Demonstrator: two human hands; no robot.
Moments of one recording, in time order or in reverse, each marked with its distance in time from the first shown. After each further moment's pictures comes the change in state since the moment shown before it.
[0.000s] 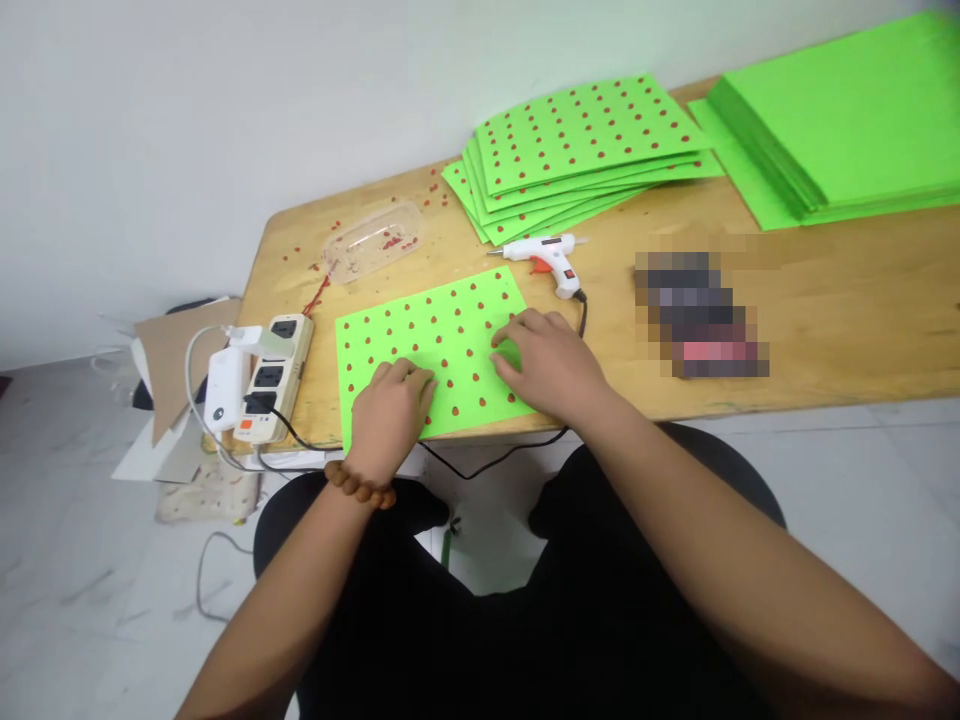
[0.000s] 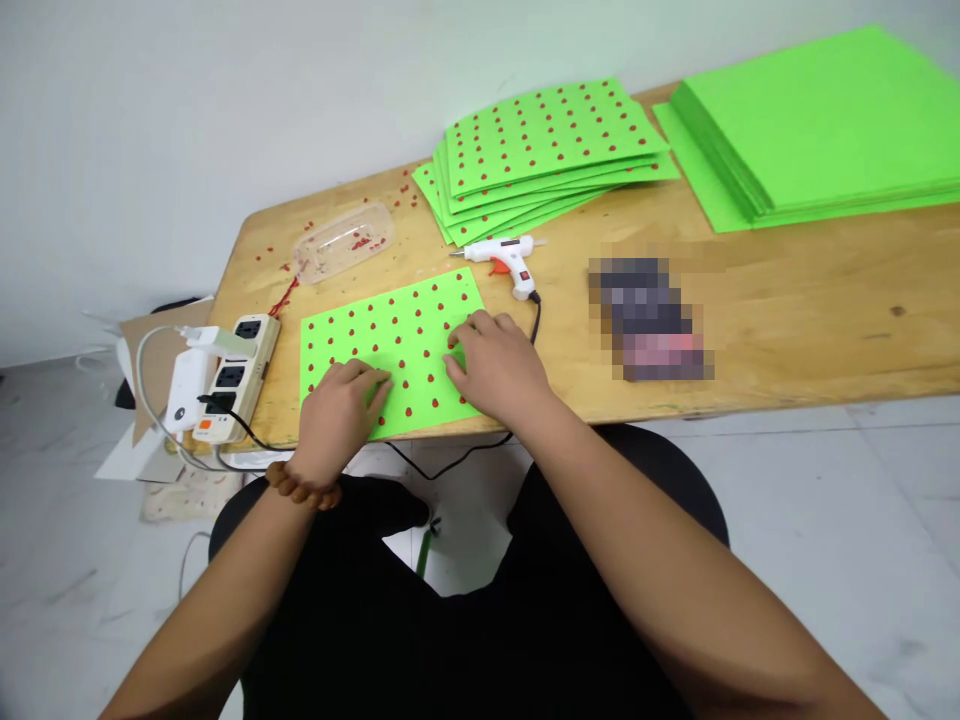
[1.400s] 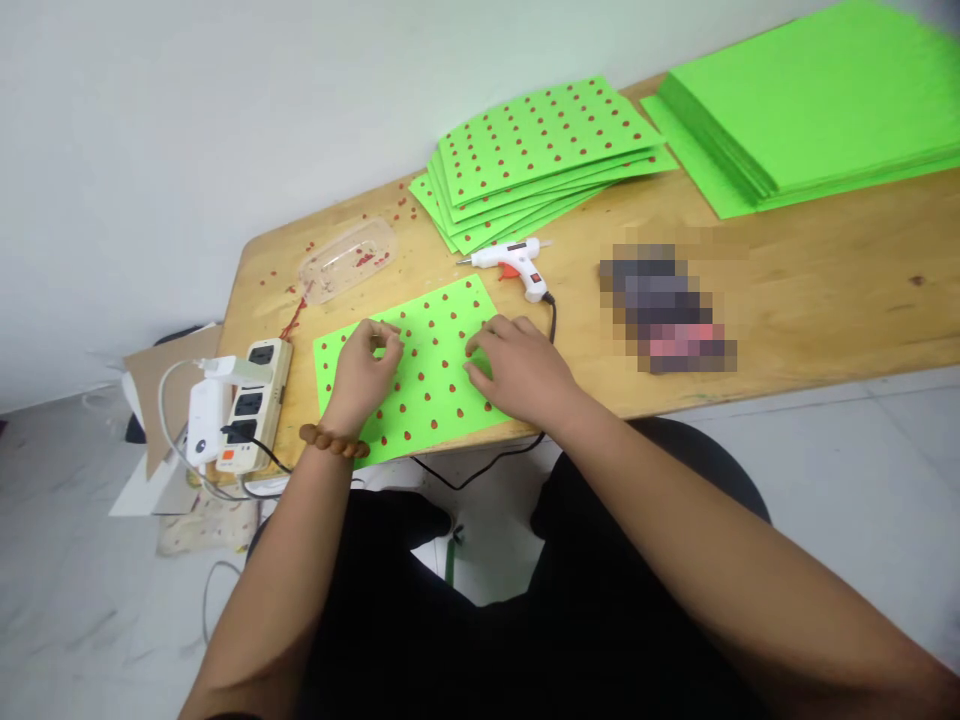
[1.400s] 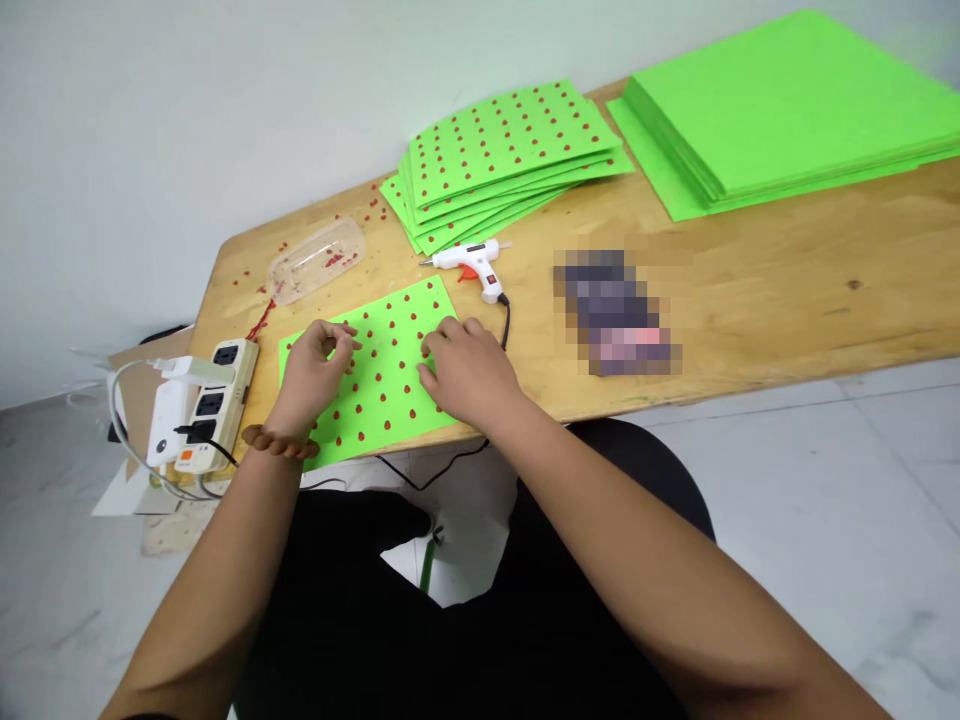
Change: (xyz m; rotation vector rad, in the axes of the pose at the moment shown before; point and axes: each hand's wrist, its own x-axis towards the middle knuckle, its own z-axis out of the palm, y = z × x) left_hand 0.076 -0.030 0.016 -0.818 0.146 -0.237; right_hand 0.006 -0.007 -0.010 0.008 -0.109 0.056
